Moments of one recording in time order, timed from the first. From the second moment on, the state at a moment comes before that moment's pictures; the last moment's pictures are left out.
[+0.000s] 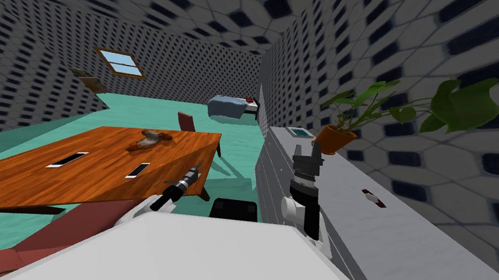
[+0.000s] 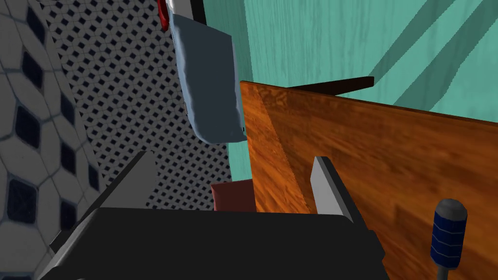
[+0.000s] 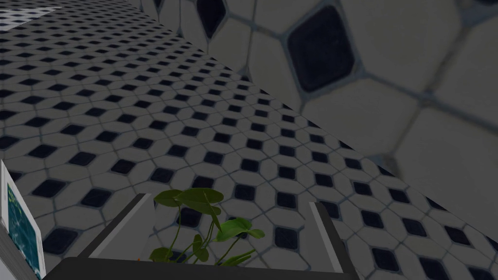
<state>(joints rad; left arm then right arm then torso) 0.40 0.48 -0.18 -1.54 -0.06 -0.13 0.41 0.50 0.00 -0.01 -2.30 0.04 -0.45 -0.16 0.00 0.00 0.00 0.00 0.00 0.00</state>
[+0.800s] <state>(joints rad) 0.38 0.54 -0.24 -1.31 -0.03 0.00 0.57 0.50 0.00 -0.01 -2.30 0.04 -0.45 -0.16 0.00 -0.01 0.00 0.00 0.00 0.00</state>
